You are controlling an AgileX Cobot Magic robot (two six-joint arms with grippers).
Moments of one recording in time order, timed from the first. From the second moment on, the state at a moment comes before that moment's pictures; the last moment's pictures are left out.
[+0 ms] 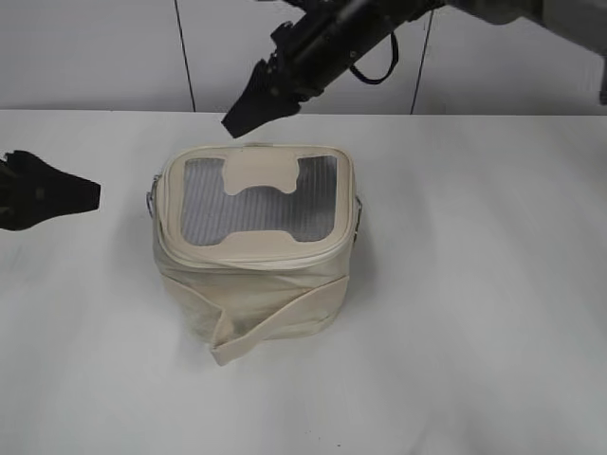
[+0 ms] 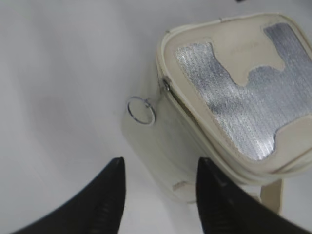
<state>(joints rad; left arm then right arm) -0.10 1.21 -0.59 -1.17 0.55 1.15 0.42 2.38 -2.22 0.87 1.20 -1.00</state>
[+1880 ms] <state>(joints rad) -0.22 1.48 -0.62 -1.48 0.38 1.94 0.52 2.50 -2.29 0.84 1.22 -0.90</state>
